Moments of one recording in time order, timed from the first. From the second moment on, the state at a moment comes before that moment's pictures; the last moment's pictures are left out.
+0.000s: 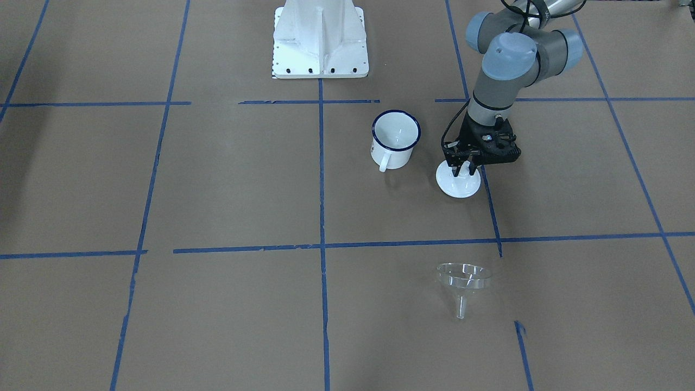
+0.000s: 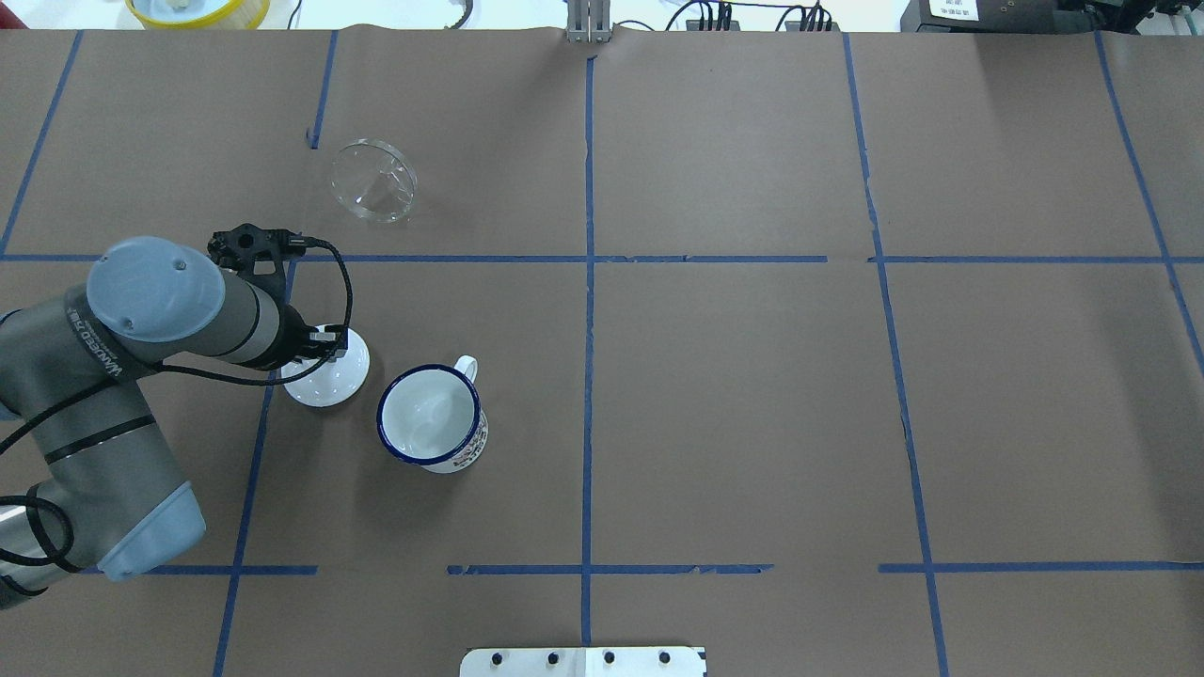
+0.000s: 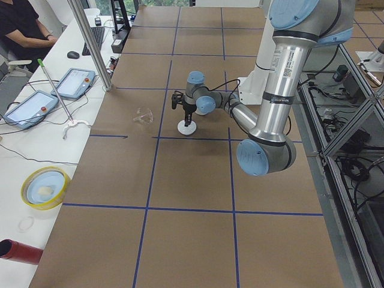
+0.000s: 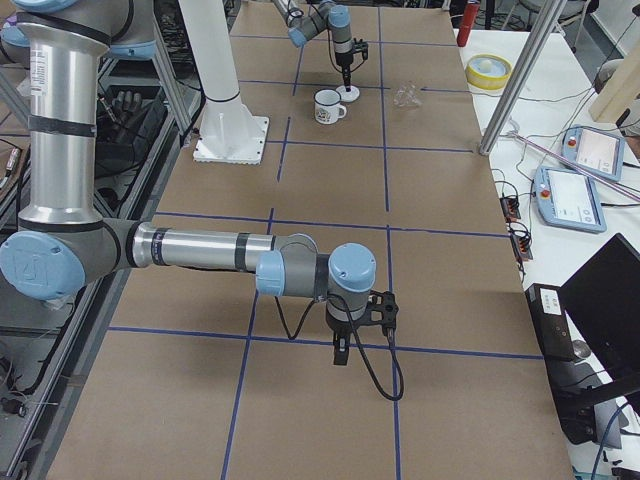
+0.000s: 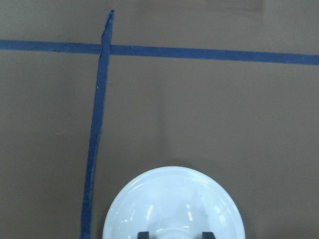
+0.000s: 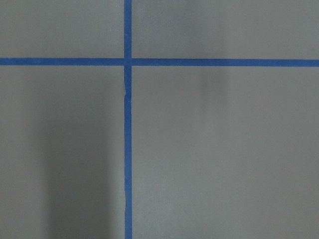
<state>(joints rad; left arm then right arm) -0.62 -1.81 -1.84 -1.83 -1.81 -1.19 1.57 -1.68 1.66 -1.57 2.29 0.01</state>
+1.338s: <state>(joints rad) -0.61 -2.01 -2.16 -1.26 -1.88 -1.39 1.57 -1.68 1.66 -1.57 2.29 0.01</state>
